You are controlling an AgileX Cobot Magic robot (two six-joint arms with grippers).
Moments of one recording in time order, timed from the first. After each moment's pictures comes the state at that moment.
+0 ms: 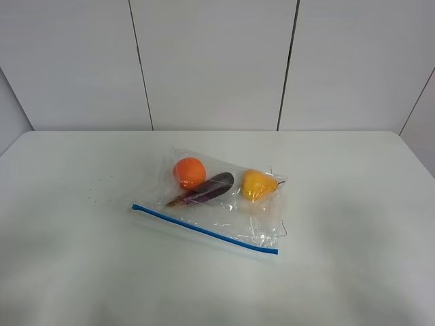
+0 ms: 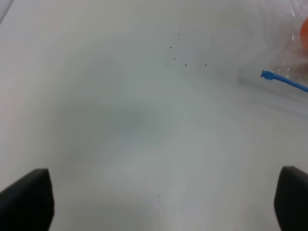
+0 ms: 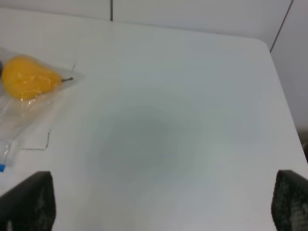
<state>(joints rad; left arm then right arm) 0.09 0.00 -0.49 0.05 1.05 0.00 0.00 0.00 -0.50 0.01 1.03 -0.08</state>
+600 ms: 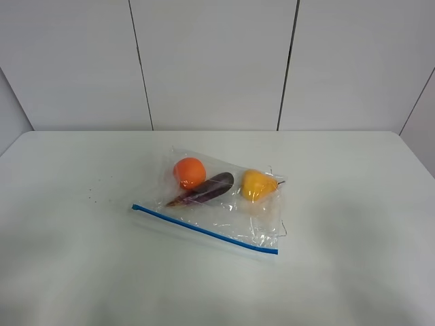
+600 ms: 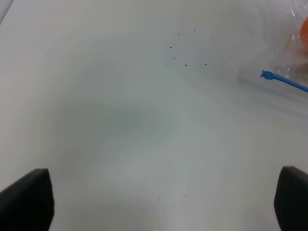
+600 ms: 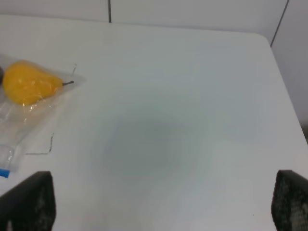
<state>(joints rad) 0.09 0.00 -0.49 0.05 1.05 0.00 0.00 0.00 -0.50 0.01 1.03 -0.04</state>
